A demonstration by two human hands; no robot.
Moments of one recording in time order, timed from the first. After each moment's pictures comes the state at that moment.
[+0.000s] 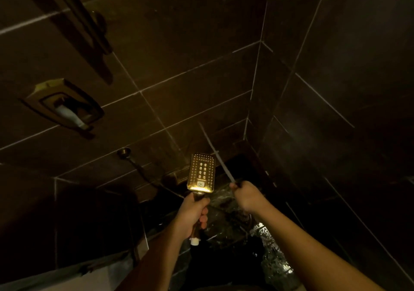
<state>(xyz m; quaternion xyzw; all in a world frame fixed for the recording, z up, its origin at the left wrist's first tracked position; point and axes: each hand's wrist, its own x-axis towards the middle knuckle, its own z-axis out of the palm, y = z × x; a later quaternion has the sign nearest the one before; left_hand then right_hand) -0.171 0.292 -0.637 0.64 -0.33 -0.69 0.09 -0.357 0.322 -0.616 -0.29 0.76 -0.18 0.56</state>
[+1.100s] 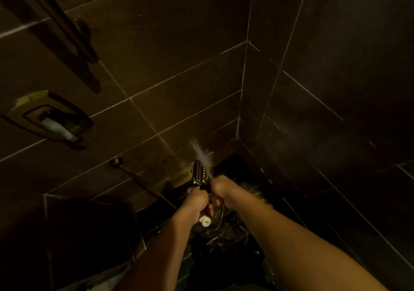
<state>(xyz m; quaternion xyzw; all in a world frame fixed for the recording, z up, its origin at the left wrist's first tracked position) -0.204 0.251 -0.655 0.70 -0.34 -0.62 0.02 -0.302 0.270 -0.607 -0.18 0.73 -0.21 0.62</state>
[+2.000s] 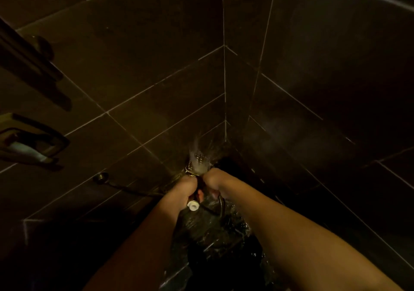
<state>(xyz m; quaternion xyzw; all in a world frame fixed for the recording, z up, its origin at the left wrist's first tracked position) -0.251 0.201 -0.637 0.67 -0.34 -0.66 0.02 -0.352 0.246 -0.601 -0.25 0.72 -0.18 0.62</state>
